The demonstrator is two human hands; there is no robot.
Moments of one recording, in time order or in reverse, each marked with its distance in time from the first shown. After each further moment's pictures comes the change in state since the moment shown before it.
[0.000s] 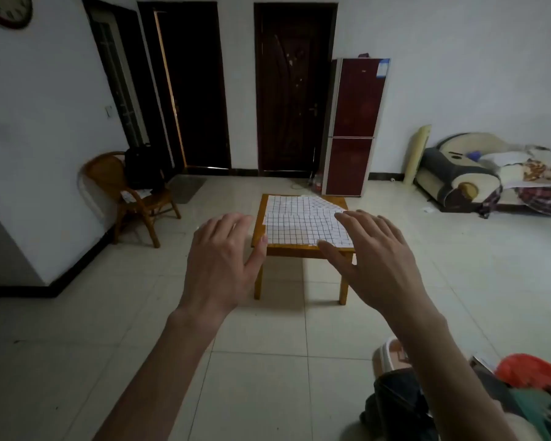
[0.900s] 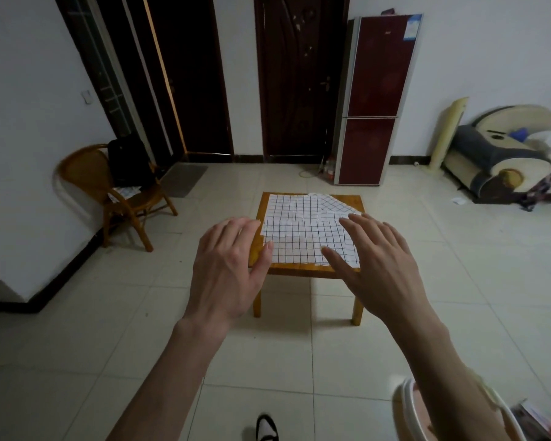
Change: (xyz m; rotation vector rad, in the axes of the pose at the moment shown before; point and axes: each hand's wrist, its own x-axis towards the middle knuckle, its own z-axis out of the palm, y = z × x) left_hand 0.236 -0.045 0.241 0.029 -0.075 -0.031; right_hand 0.237 0.160 0.203 0.036 -0.113 0.071
